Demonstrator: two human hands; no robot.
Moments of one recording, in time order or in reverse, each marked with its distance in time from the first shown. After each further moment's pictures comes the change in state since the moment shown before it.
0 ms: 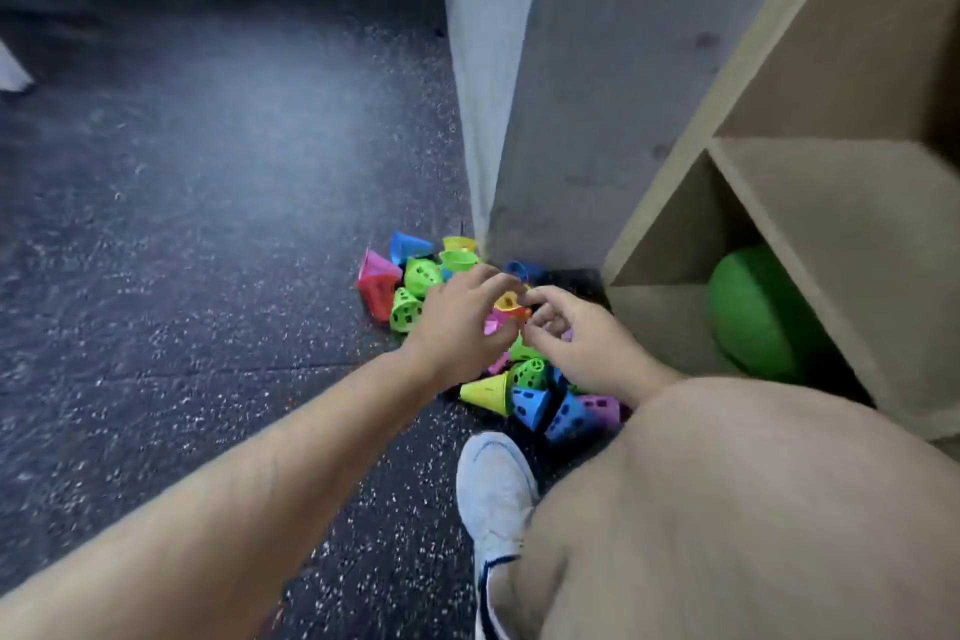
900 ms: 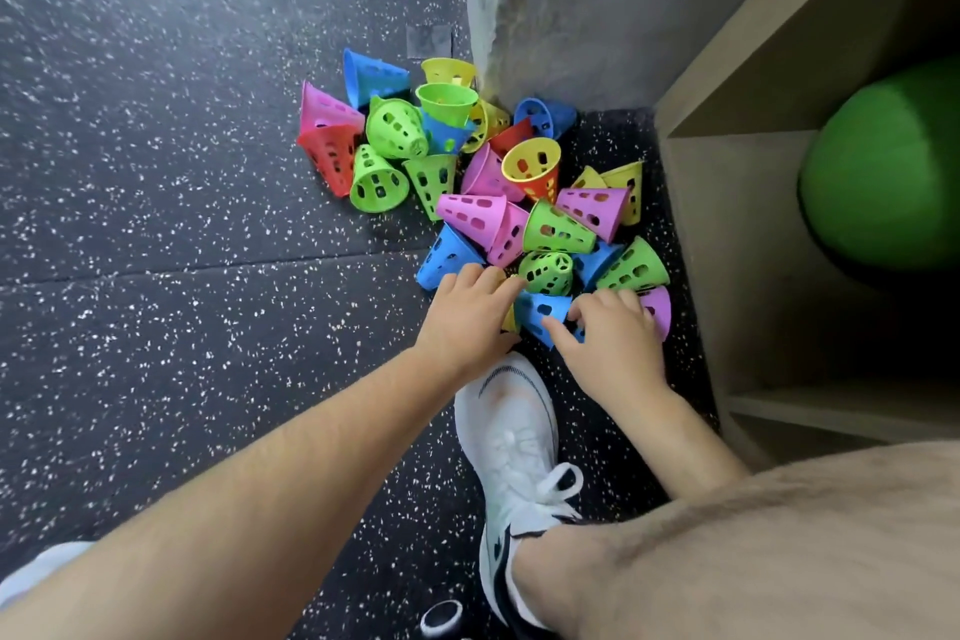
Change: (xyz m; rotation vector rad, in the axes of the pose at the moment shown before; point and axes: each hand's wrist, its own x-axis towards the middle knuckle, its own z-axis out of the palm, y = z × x) left_hand -0.019 -0.094 0.180 0.200 -0.345 -0.125; right_hand 0.001 0.154 0.117 -0.568 0.027 0.375
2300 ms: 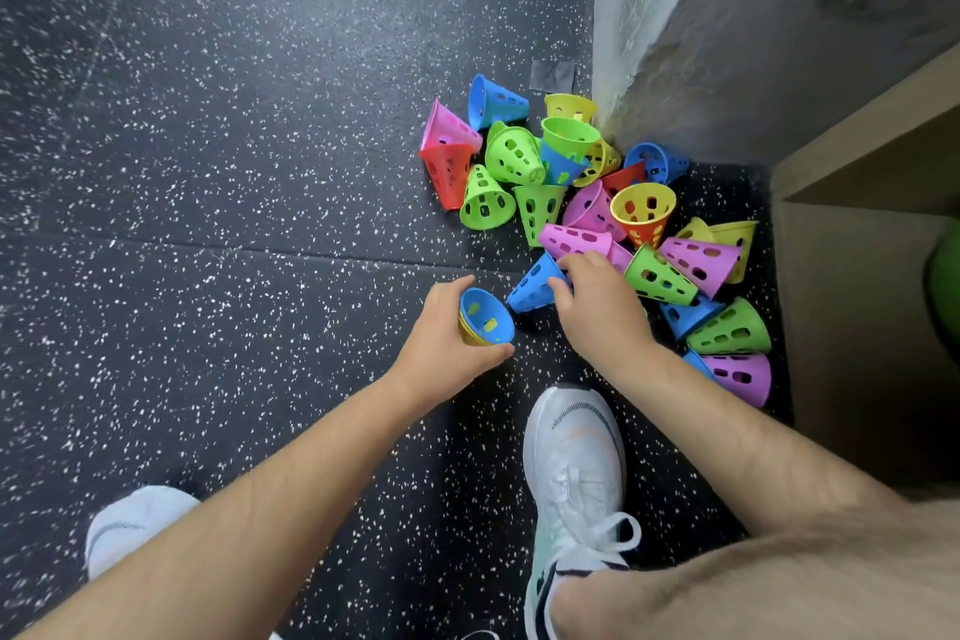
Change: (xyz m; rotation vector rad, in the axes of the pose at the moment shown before) left_hand -0.071 -0.078 -0.038 -0.789 0.121 -0.553; right_hand 0.073 -0.105 0.005 0.188 -0.051 -0.283
